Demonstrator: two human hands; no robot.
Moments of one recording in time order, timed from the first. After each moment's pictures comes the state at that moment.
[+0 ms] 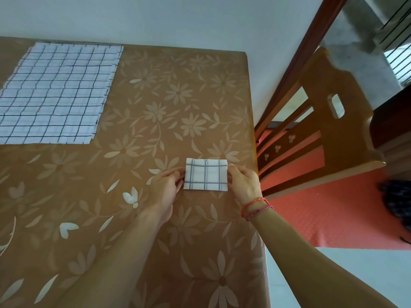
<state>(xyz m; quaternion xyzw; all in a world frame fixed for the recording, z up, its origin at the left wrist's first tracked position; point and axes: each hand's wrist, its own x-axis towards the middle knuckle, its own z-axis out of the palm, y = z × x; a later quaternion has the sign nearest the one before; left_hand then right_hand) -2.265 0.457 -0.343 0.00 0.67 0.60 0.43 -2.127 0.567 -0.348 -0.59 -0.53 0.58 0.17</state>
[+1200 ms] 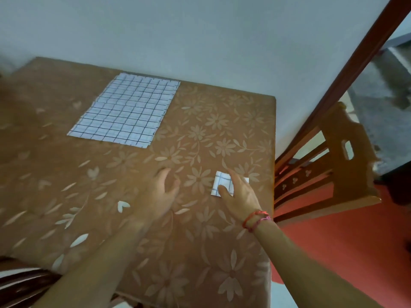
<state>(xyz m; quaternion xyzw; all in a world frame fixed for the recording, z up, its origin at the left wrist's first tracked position) -2.279 0.338 -0.233 0.28 0.88 0.34 0.17 -2.138 0.502 -0.262 -0.36 -0.84 0.40 0.08</state>
